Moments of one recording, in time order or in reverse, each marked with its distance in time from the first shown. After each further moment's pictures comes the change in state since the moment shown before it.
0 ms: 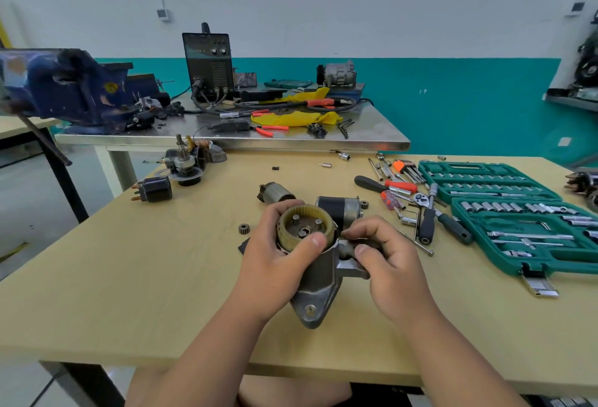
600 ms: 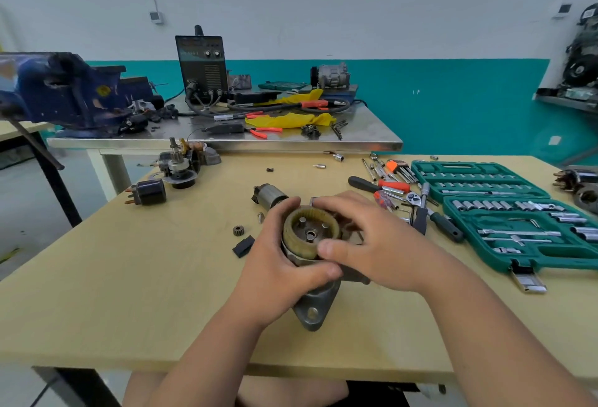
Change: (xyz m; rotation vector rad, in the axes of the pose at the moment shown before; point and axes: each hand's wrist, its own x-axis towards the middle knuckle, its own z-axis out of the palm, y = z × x) left_hand -0.002 -0.006 0.001 0.080 -0.125 0.039; right_hand 0.032 -0.058 -0.017 -0.565 -0.481 -0.030
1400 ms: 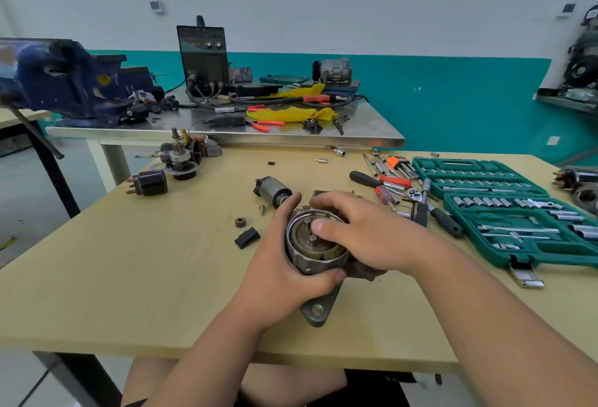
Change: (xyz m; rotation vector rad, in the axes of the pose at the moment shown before) left_hand -0.011 -0.005 0.003 0.004 -0.032 0.008; right_hand 0.014 -0.003 0.006 0.092 -0.131 0.208
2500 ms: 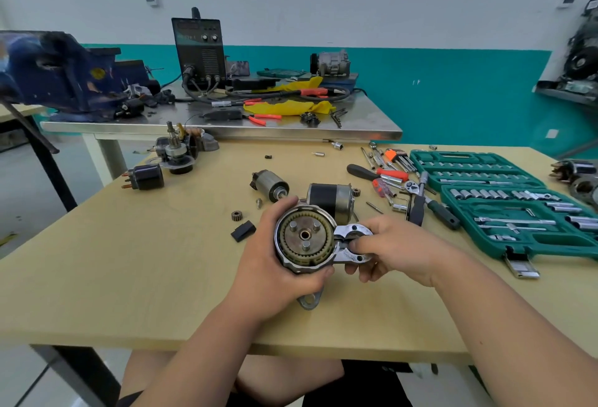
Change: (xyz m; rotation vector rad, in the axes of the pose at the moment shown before) left_hand -0.002 -0.016 0.000 0.122 0.109 0.181; right_hand -0.016 0.050 -0.001 0.345 -0.115 0.268
